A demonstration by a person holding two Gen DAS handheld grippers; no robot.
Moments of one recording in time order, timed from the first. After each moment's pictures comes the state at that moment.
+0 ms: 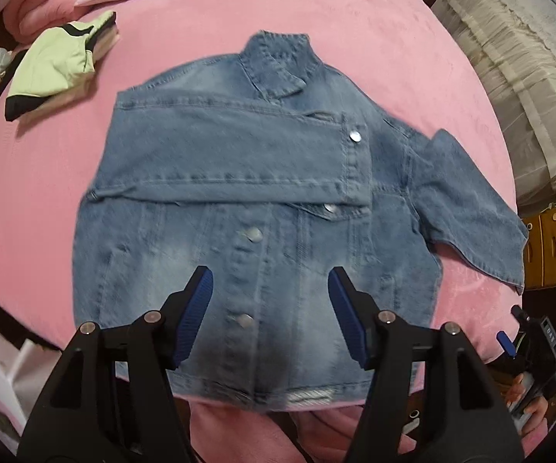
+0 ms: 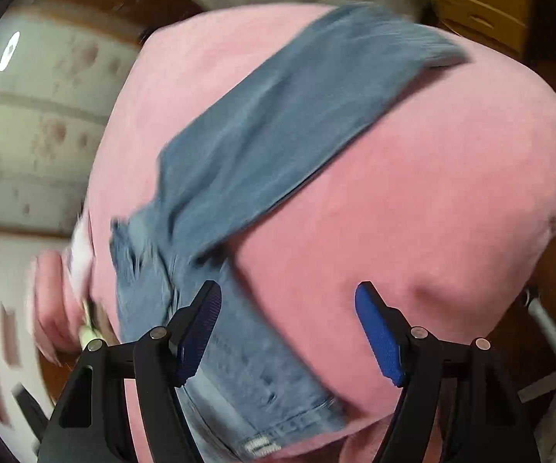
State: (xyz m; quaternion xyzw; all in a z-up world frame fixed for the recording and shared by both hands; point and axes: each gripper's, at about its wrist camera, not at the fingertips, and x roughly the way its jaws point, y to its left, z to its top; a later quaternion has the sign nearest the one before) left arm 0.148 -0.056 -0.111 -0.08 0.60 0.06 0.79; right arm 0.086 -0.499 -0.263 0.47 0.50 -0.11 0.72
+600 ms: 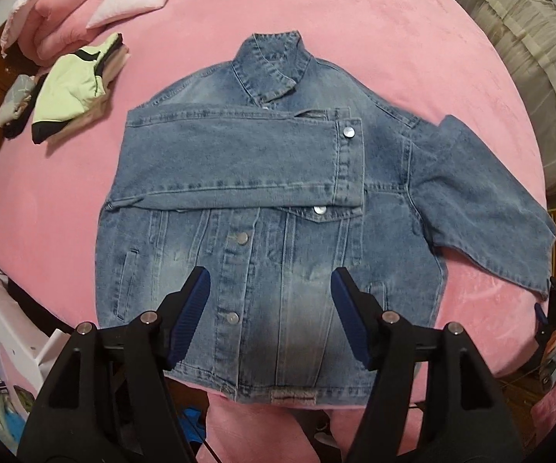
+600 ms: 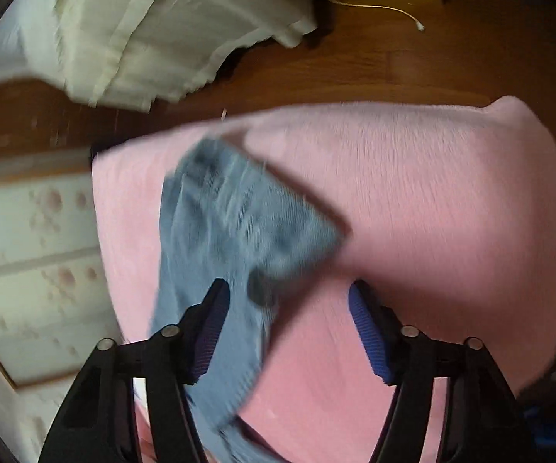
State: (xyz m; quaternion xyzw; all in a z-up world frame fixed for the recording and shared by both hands) left arm 0.184 -0.126 -0.104 -0.01 0.62 0.12 0.78; right arm 0.098 -0.744 -0.348 0.64 0.40 -0.21 0.62
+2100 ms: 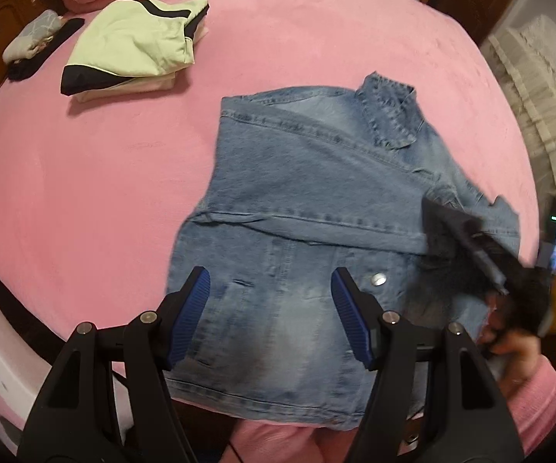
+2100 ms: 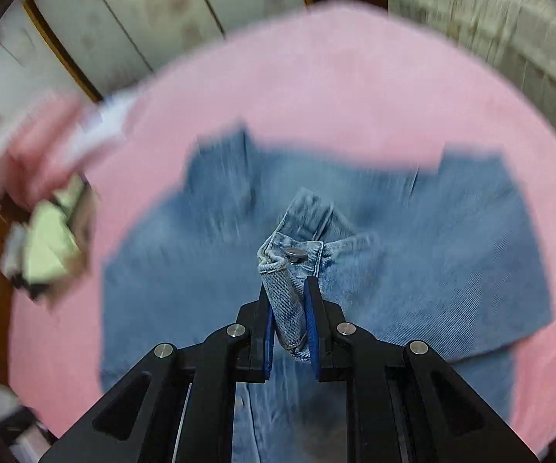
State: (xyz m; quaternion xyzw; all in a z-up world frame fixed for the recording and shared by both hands) left arm 0.147 0.161 -0.115 -0.13 0.58 0.11 0.79; right arm 0.456 -0.146 -0.252 0.13 0.53 0.00 0.84
